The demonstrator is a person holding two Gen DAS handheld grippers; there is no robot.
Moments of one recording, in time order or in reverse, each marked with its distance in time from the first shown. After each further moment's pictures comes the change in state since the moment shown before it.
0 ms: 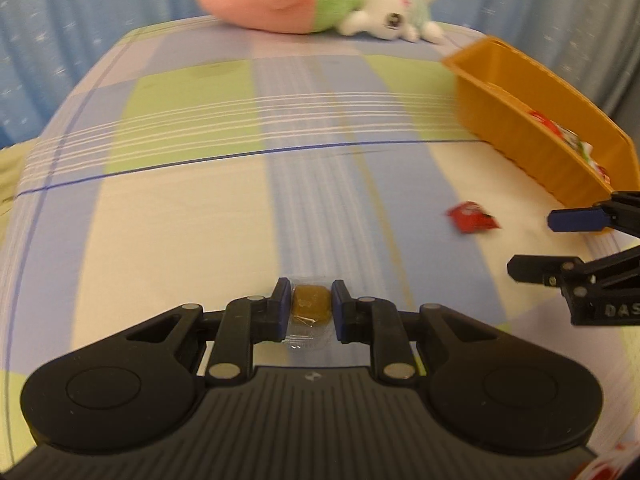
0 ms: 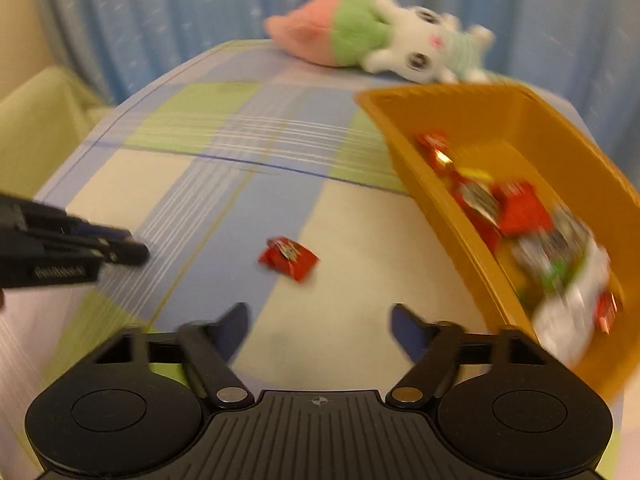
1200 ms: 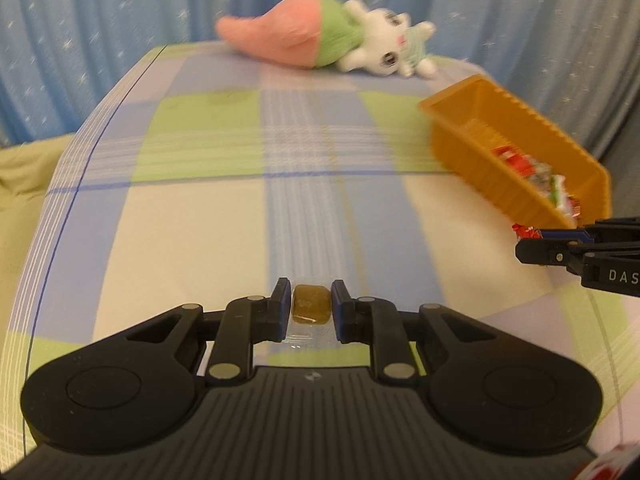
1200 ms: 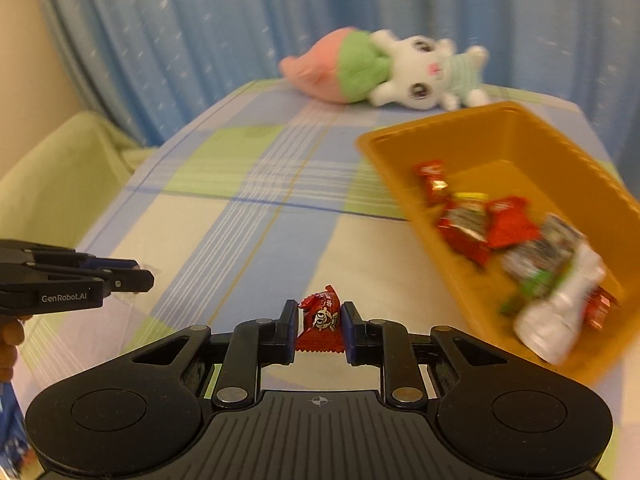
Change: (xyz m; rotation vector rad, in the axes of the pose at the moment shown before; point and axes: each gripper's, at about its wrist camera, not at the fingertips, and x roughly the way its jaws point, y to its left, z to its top) left arm -0.060 -0.029 0.001 -0.036 -0.072 -0.010; right arm -0.060 -0.031 -0.002 0.129 -0.093 0.123
